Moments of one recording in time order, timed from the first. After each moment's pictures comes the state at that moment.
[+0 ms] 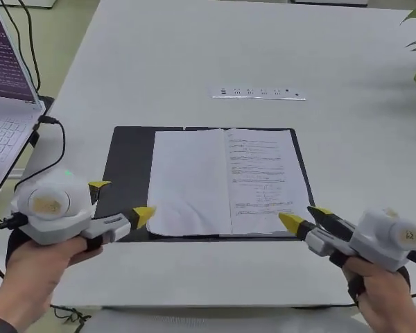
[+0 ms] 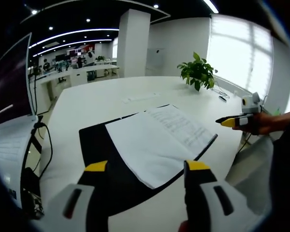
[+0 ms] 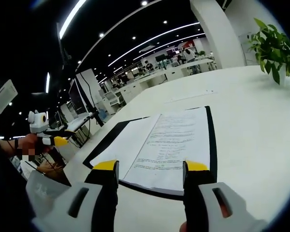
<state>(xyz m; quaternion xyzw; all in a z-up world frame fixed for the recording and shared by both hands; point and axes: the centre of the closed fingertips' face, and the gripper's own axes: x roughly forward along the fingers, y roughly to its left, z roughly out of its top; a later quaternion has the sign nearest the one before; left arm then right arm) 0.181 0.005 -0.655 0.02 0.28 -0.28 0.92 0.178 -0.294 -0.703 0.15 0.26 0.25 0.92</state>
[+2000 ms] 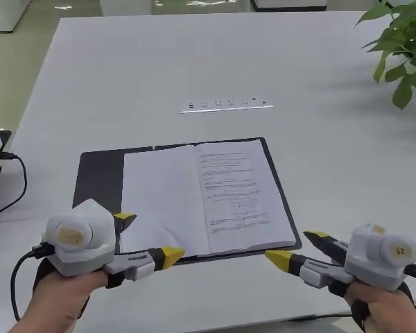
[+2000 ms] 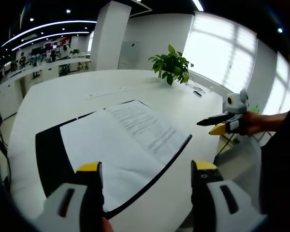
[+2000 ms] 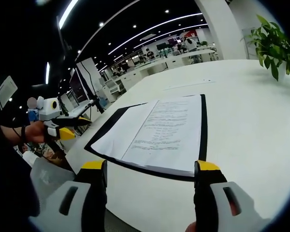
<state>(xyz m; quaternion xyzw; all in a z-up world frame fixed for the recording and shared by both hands) 0.187 -0.100 -0.678 0.00 0.31 -0.40 0.86 0.149 -0.316 -0.712 0.12 0.30 0.26 0.91</state>
